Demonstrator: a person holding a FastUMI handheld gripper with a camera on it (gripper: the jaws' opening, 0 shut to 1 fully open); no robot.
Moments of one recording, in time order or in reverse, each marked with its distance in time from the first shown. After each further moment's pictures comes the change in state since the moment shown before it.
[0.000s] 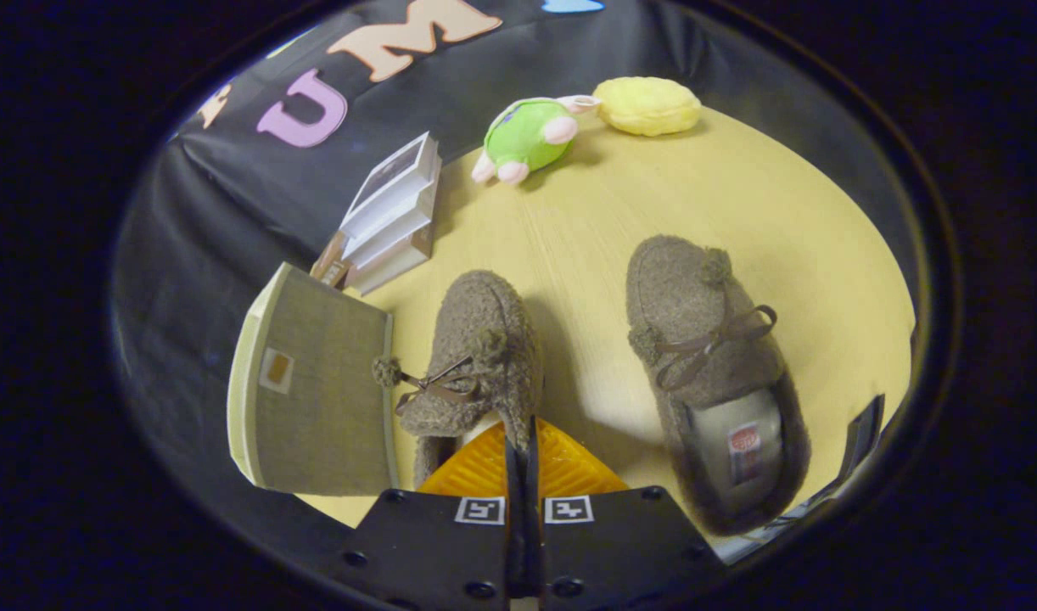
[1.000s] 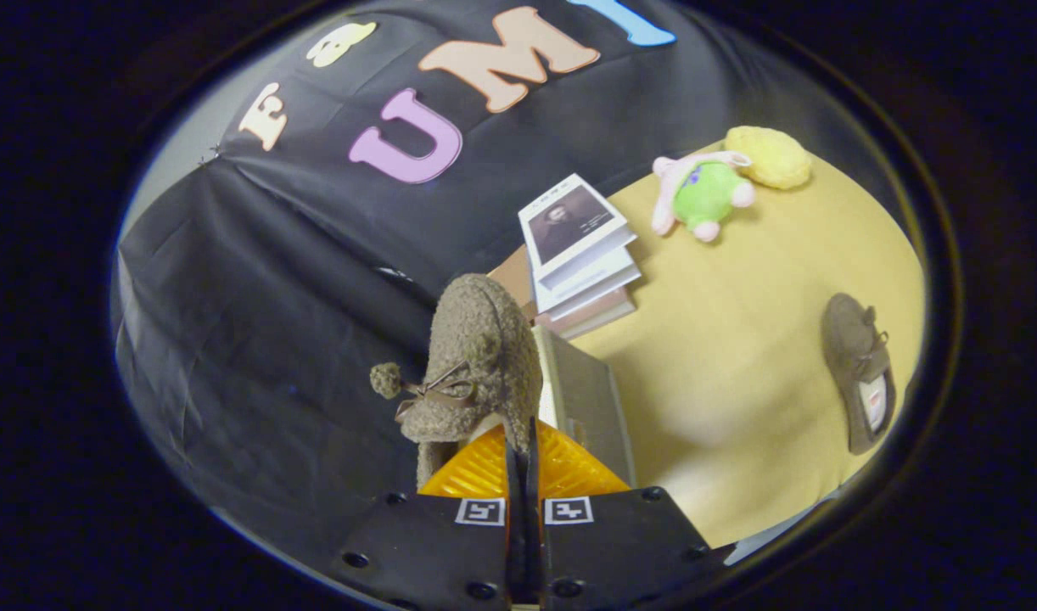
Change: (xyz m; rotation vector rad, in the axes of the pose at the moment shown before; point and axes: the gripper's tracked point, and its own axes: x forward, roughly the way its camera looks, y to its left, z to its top) arm -0.044 0.262 0.027 0.000 -0.071 0.261
